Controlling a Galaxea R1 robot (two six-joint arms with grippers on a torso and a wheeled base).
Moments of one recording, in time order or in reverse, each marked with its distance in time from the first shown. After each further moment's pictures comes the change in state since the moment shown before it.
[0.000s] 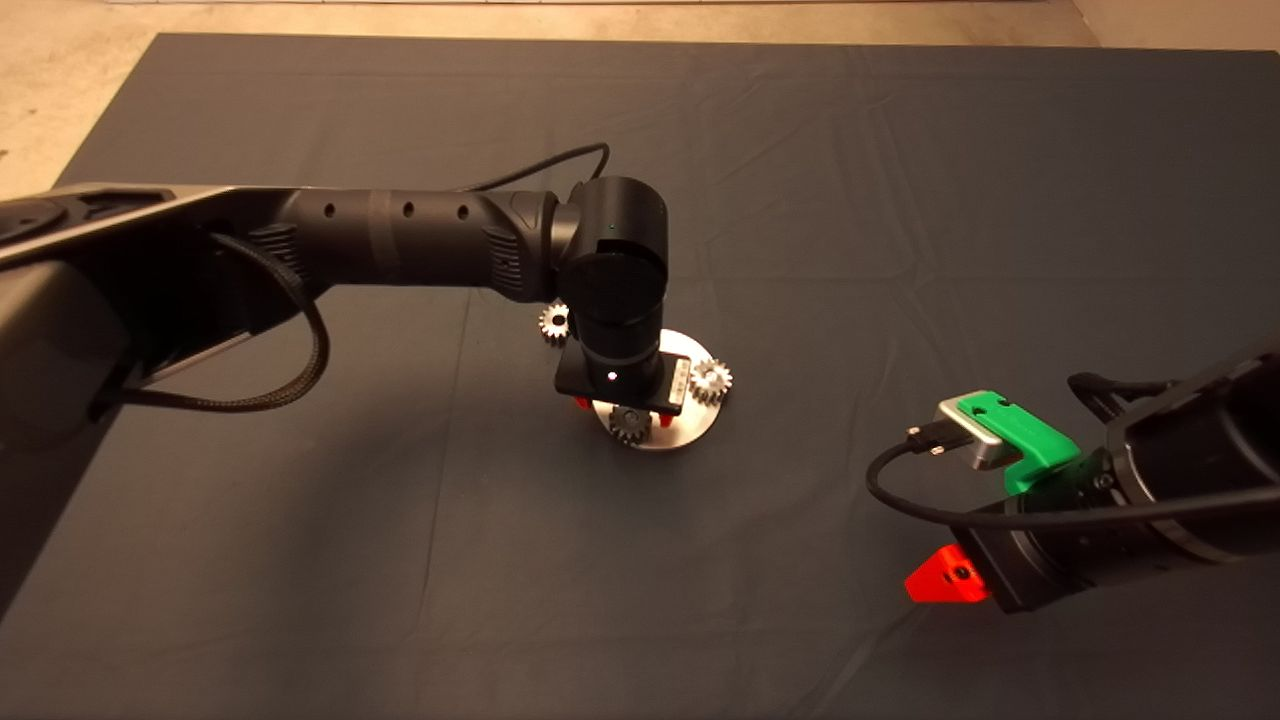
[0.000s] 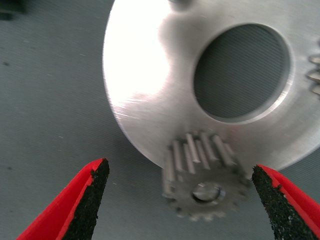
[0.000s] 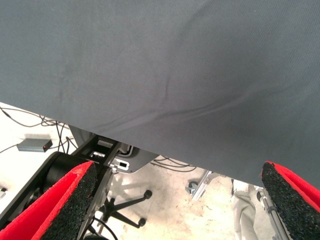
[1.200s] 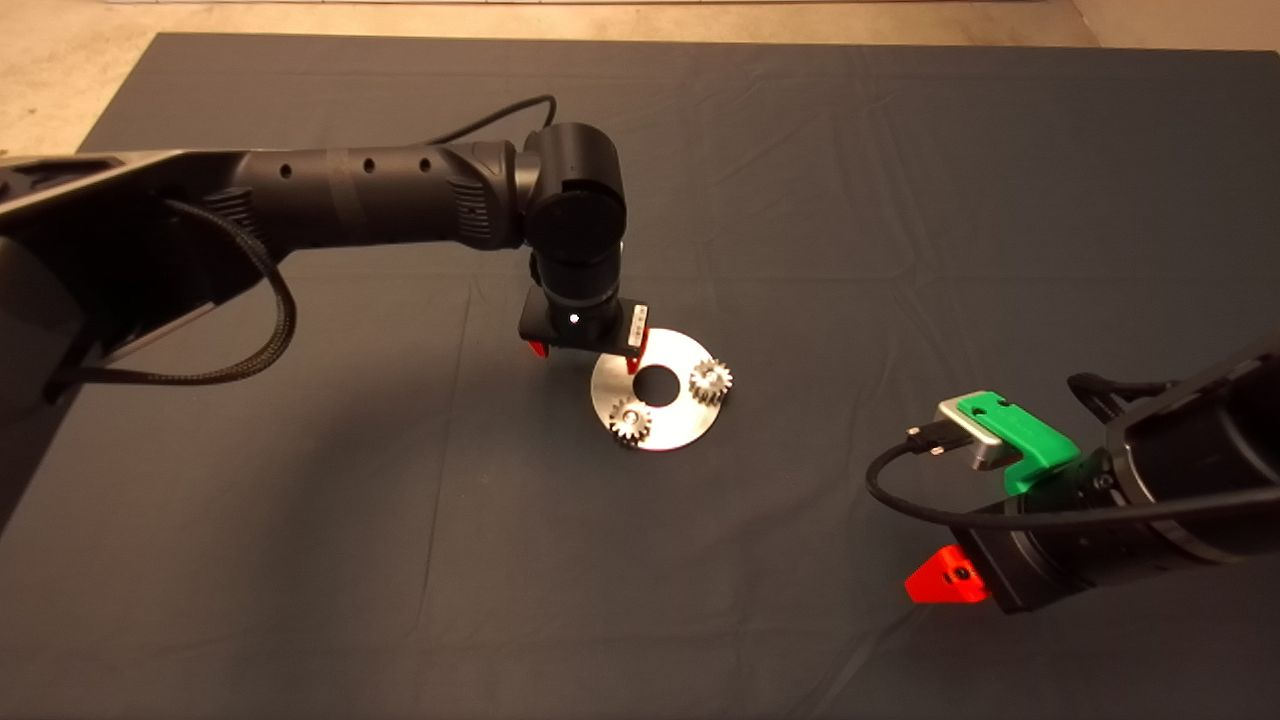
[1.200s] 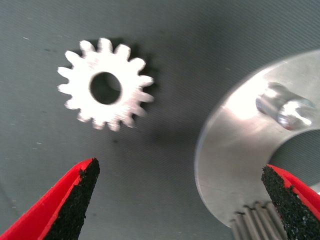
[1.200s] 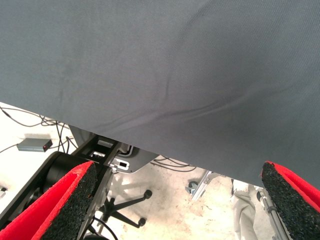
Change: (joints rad) left arm -0.047 -0.030 -0.139 0.004 -0.006 0.124; right arm 0.000 0.000 0.000 0.000 0.000 0.000
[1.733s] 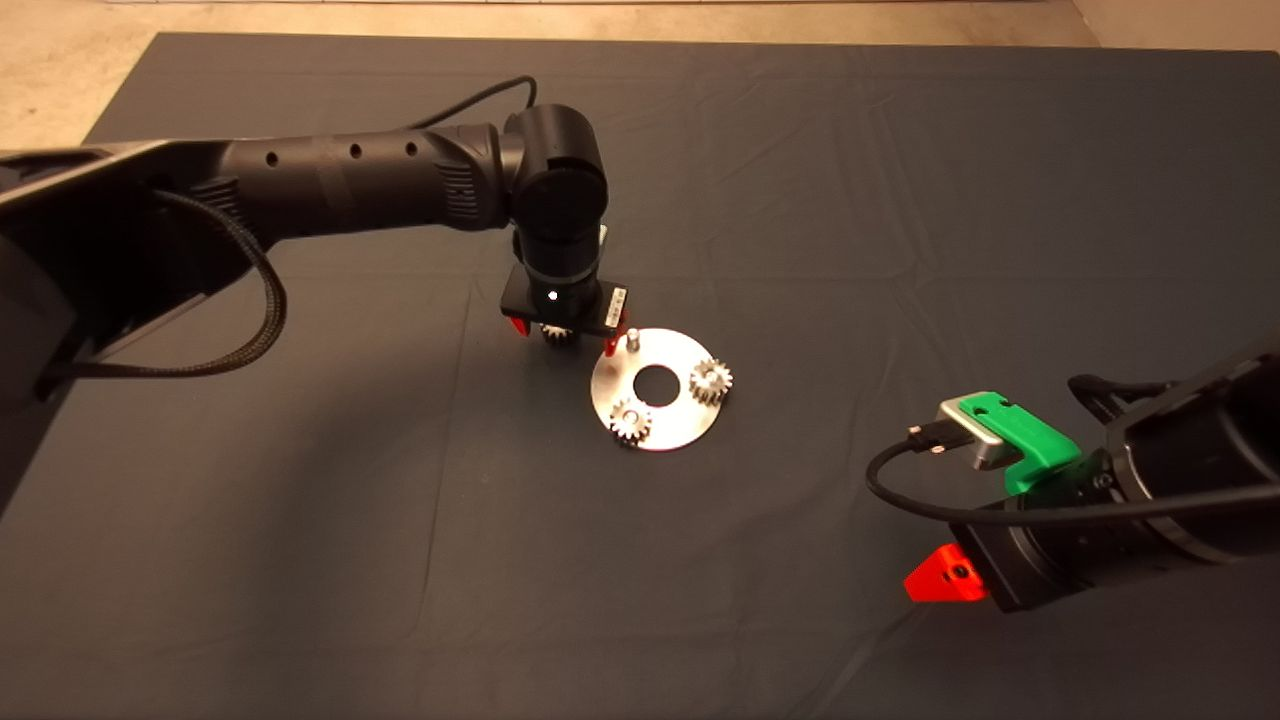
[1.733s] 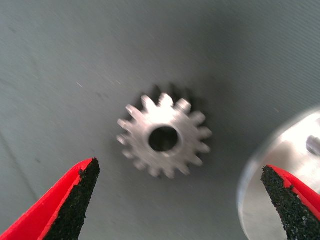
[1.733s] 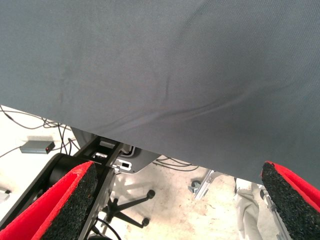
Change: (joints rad) left arm -0.003 -0.007 -0.084 0.022 0.001 0.117; right arm -0.001 0.000 0.000 0.001 0.000 0.023
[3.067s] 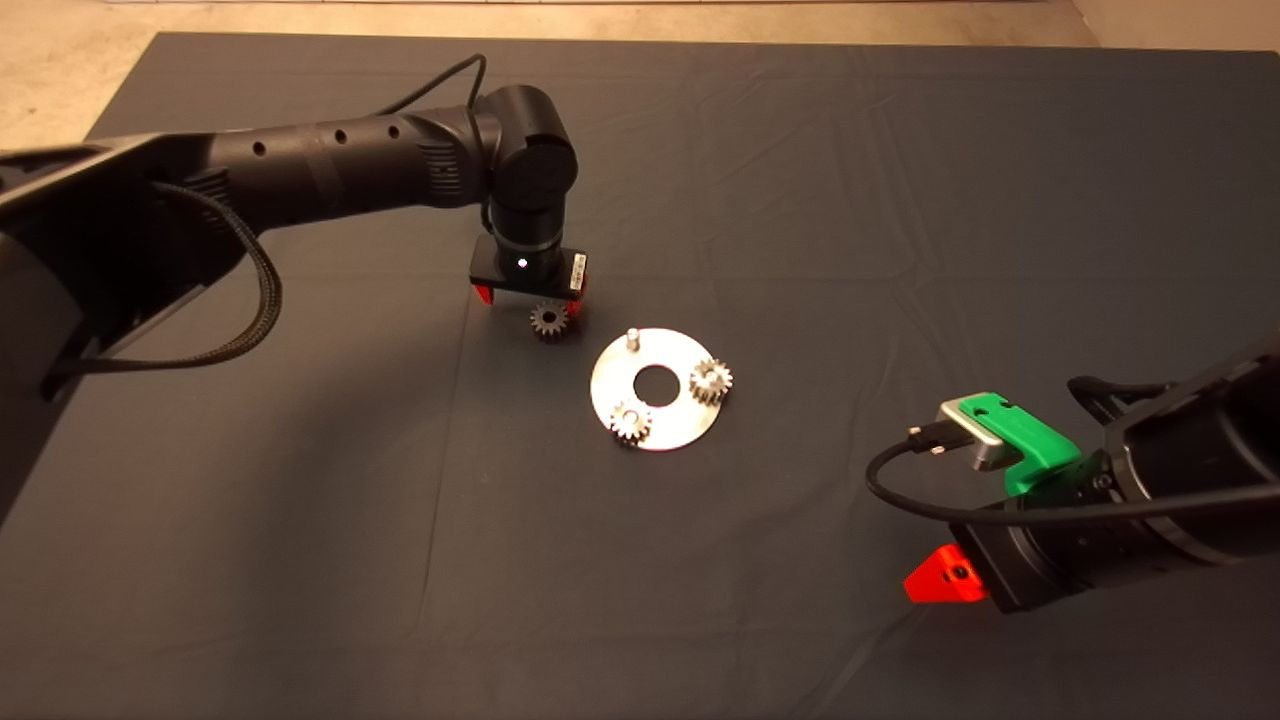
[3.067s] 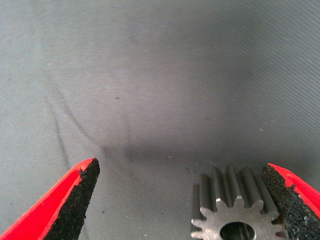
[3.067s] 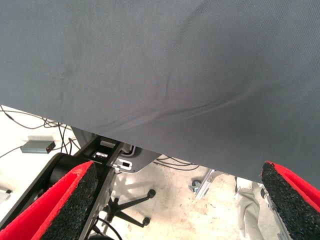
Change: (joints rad) left arm 0.000 0.007 -0.179 0.048 -0.003 0.017; right arm -0.002 0.000 0.000 0.000 0.000 0.003
